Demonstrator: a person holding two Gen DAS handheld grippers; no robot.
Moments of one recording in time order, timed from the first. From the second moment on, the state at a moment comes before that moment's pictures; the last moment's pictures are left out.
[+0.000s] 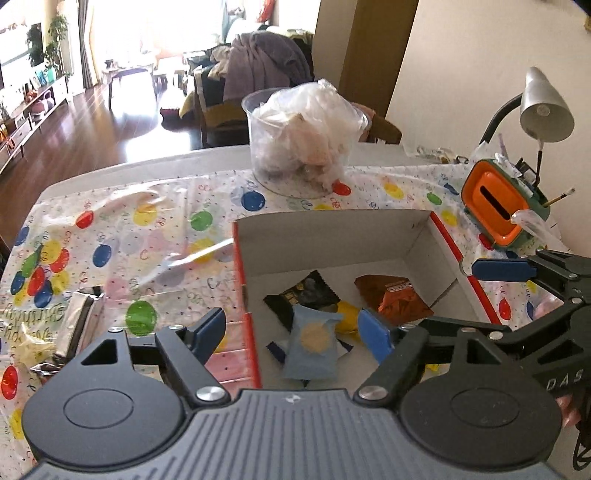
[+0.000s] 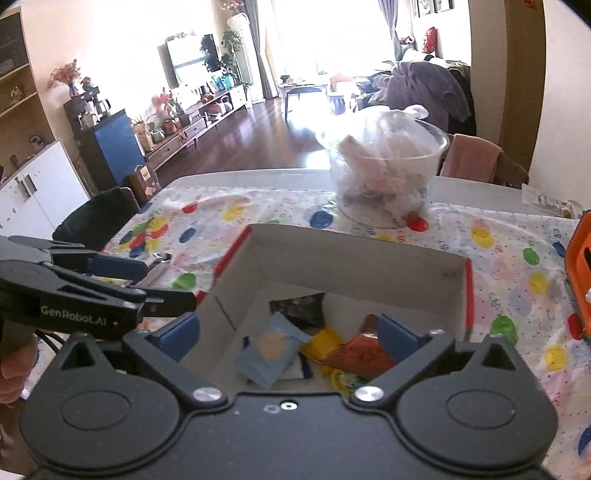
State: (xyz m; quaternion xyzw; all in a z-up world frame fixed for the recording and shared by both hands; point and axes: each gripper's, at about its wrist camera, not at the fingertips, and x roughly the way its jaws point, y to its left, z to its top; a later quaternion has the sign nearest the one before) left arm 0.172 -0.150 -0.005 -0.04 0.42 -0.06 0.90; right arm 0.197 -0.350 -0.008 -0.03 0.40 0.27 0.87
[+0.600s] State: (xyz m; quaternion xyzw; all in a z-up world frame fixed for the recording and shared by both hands) left arm 0.130 -0.011 -0.012 -0.04 0.42 -0.05 0.90; right arm 0.156 -0.238 -0.015 -0.02 0.41 0.28 0.87
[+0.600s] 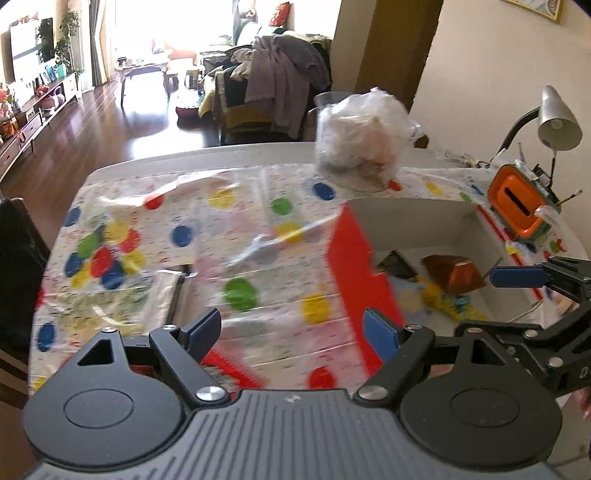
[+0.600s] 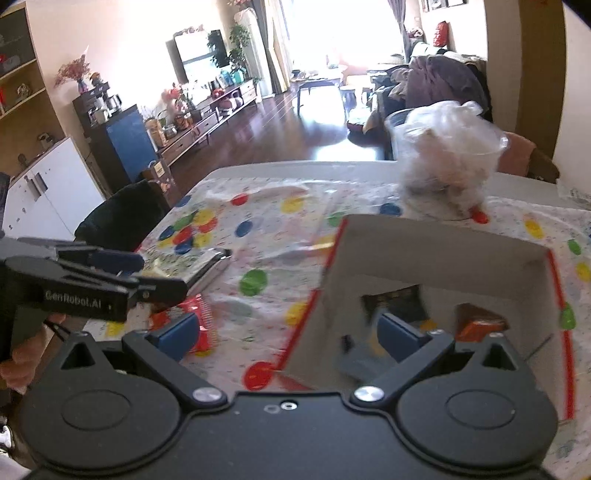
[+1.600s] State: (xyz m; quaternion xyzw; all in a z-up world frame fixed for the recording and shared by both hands) left arm 0.197 0.208 -0.121 -0.31 0.55 0.19 0.75; right arm 0.156 -0.078 -0.083 -0.06 0.49 0.23 0.84
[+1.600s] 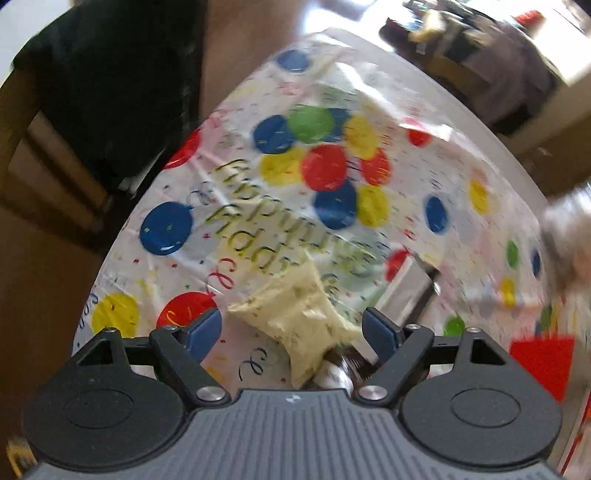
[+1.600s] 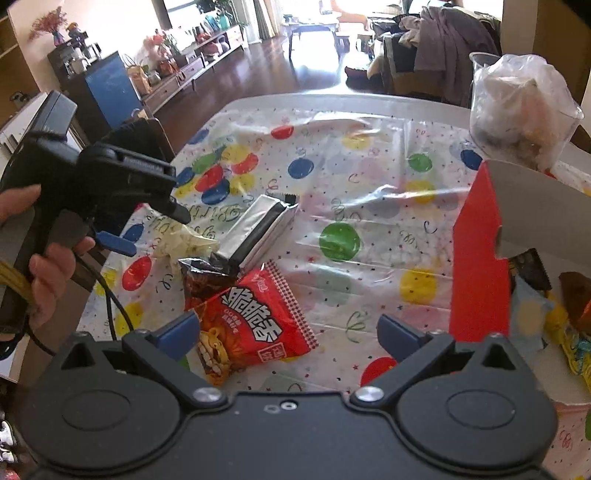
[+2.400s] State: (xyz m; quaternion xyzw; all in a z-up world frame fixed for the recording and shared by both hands) left arm 0.208 0.207 -0.149 -0.29 0.56 0.21 0.75; right arm 0.195 -0.023 -0.155 0.05 0.57 0.03 0.82
